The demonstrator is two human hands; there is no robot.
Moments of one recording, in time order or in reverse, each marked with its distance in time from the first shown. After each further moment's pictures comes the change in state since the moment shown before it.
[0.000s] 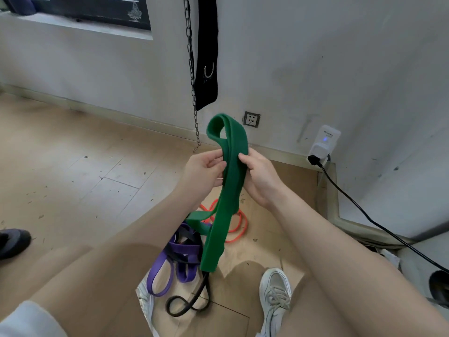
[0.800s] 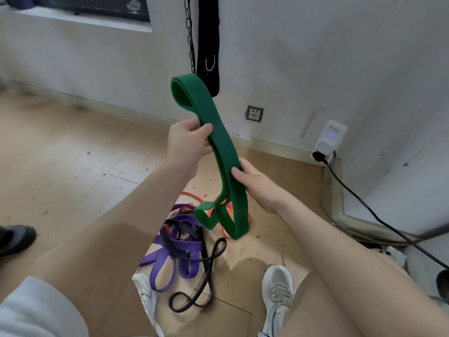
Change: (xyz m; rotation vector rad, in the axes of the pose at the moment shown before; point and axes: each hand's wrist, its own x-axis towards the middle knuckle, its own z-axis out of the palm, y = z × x) left_hand 0.032 0.033 -0.010 -0.129 0.293 -0.014; right_hand 0.000 0.022 -0.026 -0.458 -0.230 0.072
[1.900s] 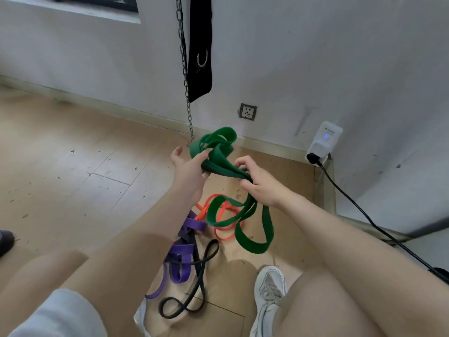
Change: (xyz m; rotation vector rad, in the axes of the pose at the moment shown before) left_hand 0.024 -0.079 0.009 -0.497 0.047 -0.312; right_hand 0.011 0.008 -0.037 -0.680 0.043 -0.070
